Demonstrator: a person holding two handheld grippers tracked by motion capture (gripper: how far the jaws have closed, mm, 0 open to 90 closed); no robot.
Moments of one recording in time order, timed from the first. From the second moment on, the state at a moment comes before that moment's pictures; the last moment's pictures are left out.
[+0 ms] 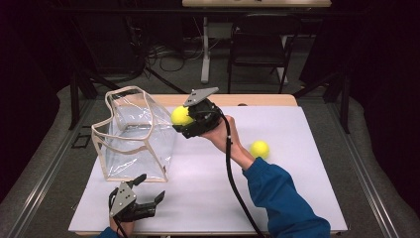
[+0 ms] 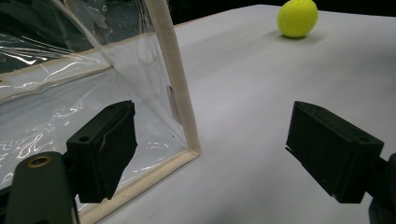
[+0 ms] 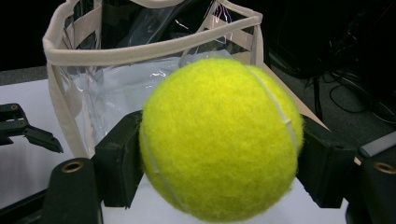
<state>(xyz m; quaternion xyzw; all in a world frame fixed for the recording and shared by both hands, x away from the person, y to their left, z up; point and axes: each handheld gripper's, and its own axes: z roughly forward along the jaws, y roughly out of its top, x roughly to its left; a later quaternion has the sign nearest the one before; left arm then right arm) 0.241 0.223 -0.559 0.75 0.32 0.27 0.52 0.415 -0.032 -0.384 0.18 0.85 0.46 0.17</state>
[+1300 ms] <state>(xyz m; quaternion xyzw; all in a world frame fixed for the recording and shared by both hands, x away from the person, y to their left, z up) 0.241 0.225 -0.558 0.75 0.32 0.26 0.52 0.422 0.003 -0.369 0.16 0.86 0.46 0.16</state>
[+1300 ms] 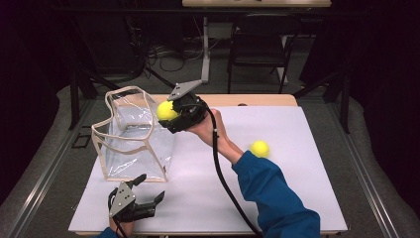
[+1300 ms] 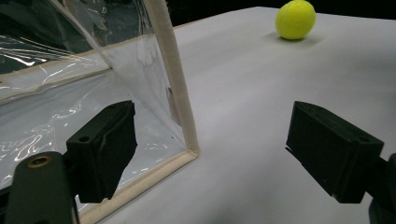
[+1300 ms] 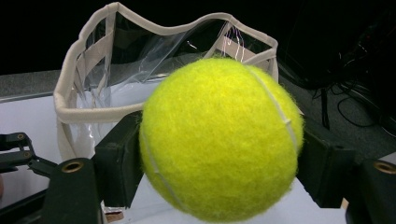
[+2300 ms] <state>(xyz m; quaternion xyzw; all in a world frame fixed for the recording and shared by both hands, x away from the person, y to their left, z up) 0.242 0.225 -0.559 0.75 0.32 0.26 0.52 0.420 0.020 -0.345 0.14 0.85 0.48 0.18</state>
